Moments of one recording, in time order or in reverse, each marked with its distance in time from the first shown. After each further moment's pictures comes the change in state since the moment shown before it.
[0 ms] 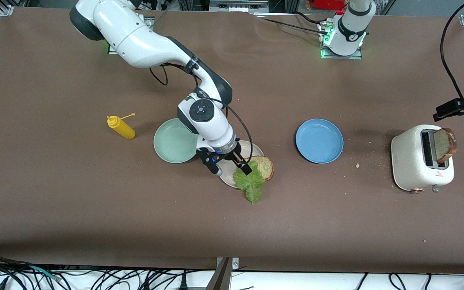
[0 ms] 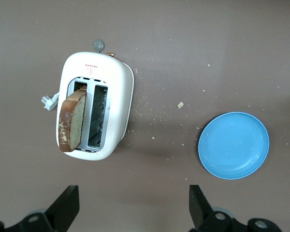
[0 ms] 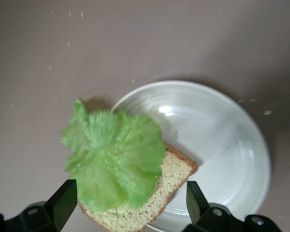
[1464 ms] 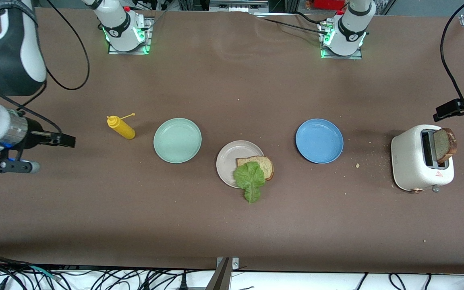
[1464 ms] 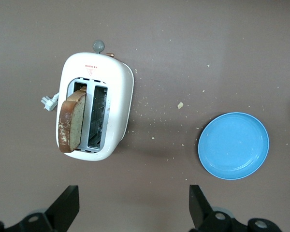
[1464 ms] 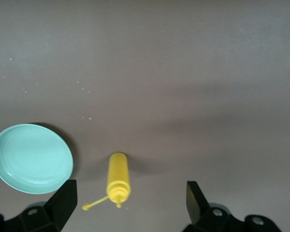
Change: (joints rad) left arm 0.000 0.002 -0.001 0.003 0.000 0.000 0.000; right arm -0.451 -0.531 -0.272 -0.118 0.149 -0.840 -1.509
